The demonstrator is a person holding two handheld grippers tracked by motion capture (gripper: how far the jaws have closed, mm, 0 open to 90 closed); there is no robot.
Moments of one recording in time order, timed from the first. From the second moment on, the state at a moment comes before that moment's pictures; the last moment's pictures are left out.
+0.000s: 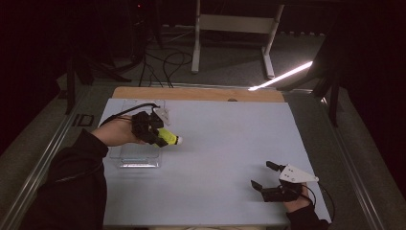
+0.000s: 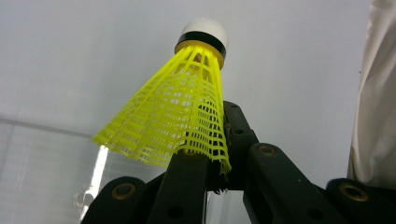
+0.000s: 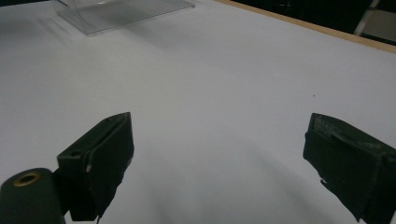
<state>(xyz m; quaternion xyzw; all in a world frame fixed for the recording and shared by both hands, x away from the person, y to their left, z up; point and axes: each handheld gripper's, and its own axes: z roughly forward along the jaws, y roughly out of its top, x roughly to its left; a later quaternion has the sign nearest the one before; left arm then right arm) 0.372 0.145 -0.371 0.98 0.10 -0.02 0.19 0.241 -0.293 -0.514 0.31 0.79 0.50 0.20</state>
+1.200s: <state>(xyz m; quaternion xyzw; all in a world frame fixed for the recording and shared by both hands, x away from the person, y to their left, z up) 0.373 0.205 -0.381 0.97 0.17 -0.01 0.17 0.243 -0.292 -0.516 0.31 0.79 0.50 0.19</state>
